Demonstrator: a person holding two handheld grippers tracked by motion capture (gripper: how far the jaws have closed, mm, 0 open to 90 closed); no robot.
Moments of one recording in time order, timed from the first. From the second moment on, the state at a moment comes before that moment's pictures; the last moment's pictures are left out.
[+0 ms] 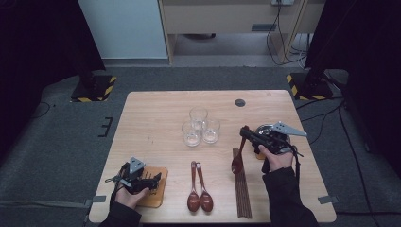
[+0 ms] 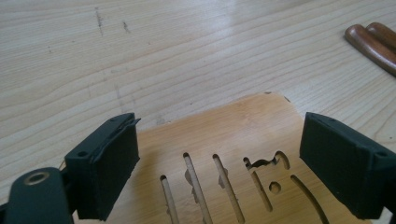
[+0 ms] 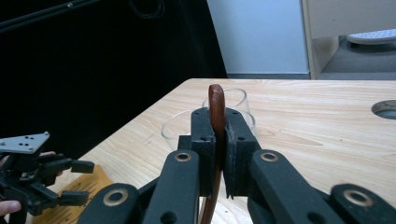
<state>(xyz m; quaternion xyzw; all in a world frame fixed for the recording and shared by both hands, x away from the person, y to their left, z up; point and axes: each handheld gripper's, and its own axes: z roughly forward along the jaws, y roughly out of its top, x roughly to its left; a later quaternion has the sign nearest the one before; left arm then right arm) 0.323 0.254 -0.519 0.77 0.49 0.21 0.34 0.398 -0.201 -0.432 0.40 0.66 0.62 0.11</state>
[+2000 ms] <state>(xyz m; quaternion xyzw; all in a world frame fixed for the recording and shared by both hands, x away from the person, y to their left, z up) 0.321 0.255 -0.530 0.77 0.50 0.22 0.33 0.427 -0.240 -0.413 0.45 0.59 0.64 0.20</state>
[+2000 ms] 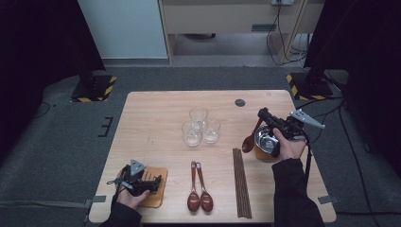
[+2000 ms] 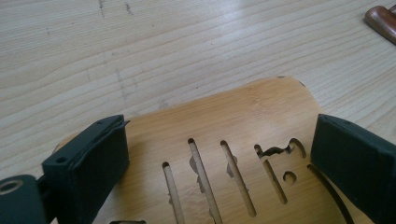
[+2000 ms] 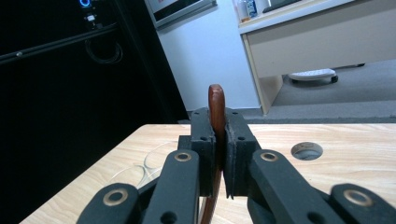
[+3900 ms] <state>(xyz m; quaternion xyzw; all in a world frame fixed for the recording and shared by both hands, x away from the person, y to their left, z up) 0.321 0.255 -0.531 0.77 0.50 0.22 0.33 0.448 -0.293 -0.410 0.52 0.53 0.62 0.25</state>
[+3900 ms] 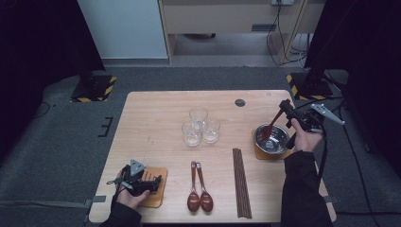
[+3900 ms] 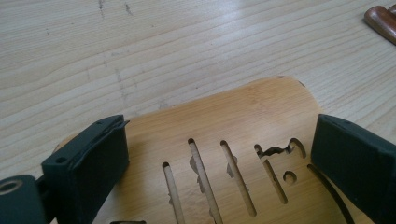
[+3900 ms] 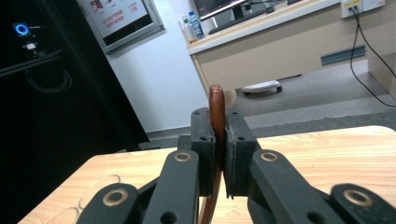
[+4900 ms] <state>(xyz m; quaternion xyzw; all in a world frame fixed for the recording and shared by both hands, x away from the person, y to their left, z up) 0.321 0.255 -0.530 0.77 0.50 0.22 0.33 0.466 -0.297 -0.428 0.56 0.54 0.57 0.26</state>
